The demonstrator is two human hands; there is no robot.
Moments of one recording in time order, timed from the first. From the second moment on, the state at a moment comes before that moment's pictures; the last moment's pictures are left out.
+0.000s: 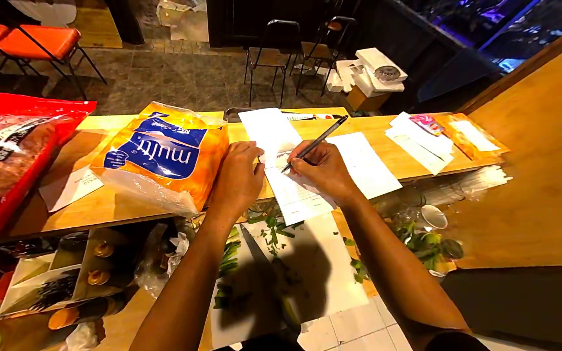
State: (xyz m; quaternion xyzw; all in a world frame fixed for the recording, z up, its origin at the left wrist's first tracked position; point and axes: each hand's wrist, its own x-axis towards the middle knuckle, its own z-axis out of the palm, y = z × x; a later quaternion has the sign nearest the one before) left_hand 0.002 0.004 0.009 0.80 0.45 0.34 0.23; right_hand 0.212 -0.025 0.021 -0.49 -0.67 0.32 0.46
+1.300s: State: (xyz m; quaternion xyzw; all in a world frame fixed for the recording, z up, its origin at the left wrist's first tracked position) left_hand 0.001 -0.004 0.012 0.80 0.44 0.34 0.20; right_hand 0.211 -0.041 0.024 -0.53 -0.65 0.32 0.45
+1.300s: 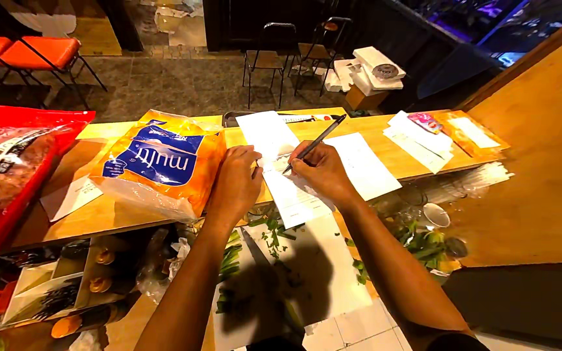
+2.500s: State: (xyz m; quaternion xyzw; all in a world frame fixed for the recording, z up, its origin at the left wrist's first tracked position) left_hand 0.001 -0.003 0.012 0.80 0.45 0.34 0.21; right_hand 0.216 -0.029 0.020 -0.53 -0.63 0.30 0.48
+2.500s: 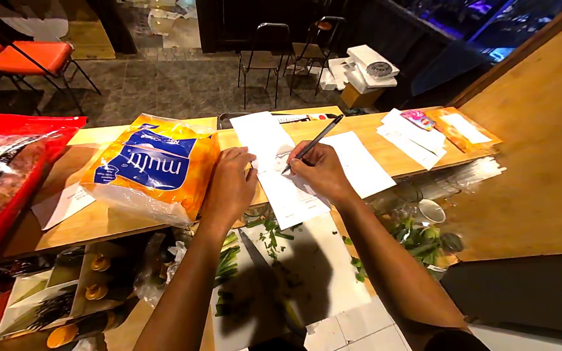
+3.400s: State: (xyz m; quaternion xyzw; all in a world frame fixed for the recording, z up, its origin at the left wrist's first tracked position) left_hand 0.002 -0.003 0.013 0.80 0.45 0.34 0.21; right_hand 0.217 -0.039 0.022 -0.55 -0.62 0.29 0.48
